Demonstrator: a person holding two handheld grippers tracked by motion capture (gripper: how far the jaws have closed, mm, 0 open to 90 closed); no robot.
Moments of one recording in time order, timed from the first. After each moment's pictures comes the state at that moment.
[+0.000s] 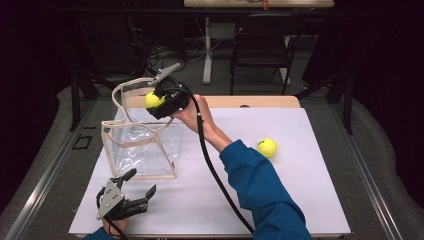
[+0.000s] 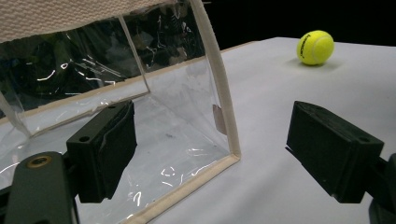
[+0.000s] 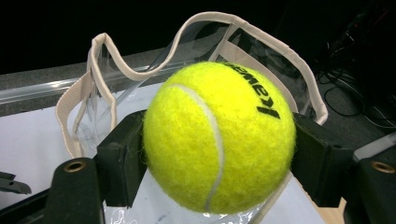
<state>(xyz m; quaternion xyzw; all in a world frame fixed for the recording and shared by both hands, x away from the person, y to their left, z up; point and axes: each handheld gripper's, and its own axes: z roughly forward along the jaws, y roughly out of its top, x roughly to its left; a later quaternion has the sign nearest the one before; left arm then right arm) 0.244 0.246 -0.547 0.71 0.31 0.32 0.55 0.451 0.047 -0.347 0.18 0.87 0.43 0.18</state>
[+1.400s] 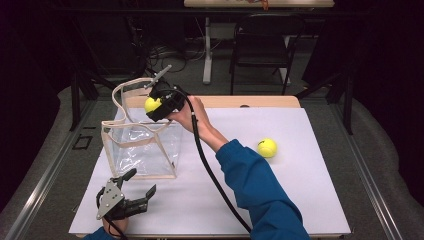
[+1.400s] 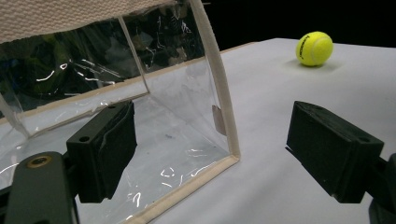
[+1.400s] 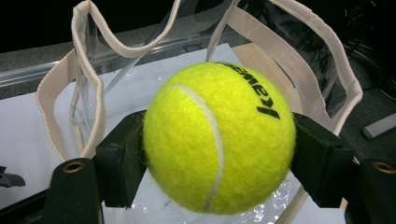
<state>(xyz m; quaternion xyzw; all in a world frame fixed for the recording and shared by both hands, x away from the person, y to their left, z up) 0.245 0.246 -0.547 0.71 0.31 0.32 0.55 0.463 0.063 -0.361 0.20 0.89 0.38 0.15</state>
